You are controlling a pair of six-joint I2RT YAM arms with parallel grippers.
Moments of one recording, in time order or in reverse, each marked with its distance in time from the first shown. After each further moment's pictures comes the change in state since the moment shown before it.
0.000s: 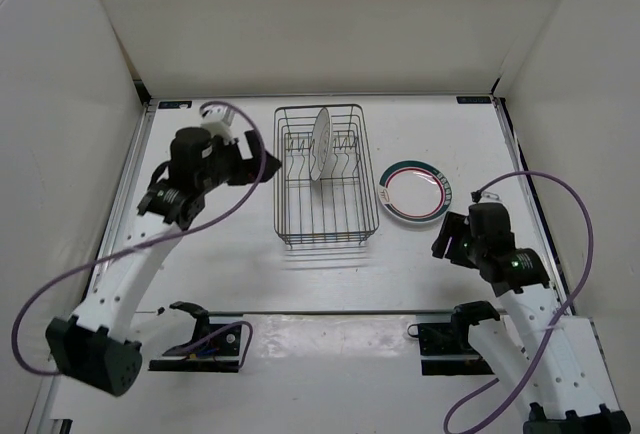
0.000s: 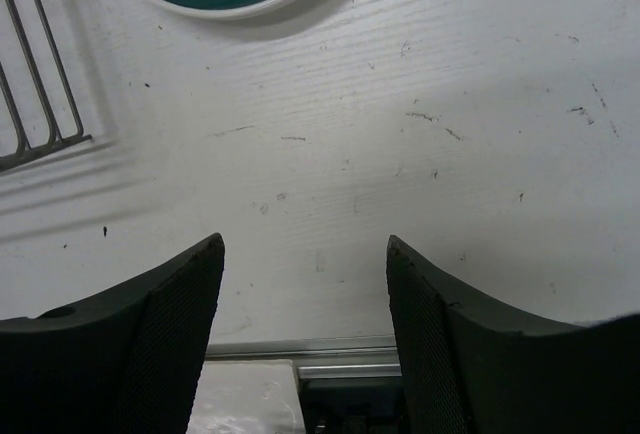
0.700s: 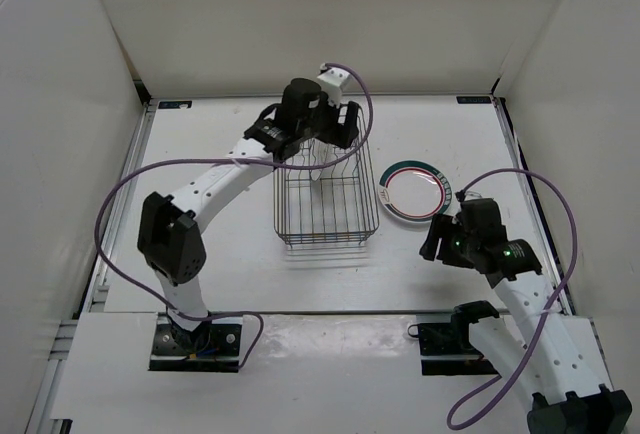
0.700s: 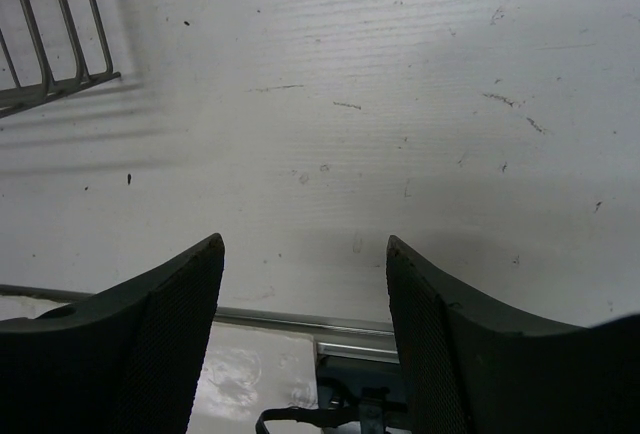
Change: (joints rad) left arm -0.334 0.768 0.650 0.151 -0.146 0.343; right arm 0.023 0.092 -0.007 0.027 -0.137 -0.034
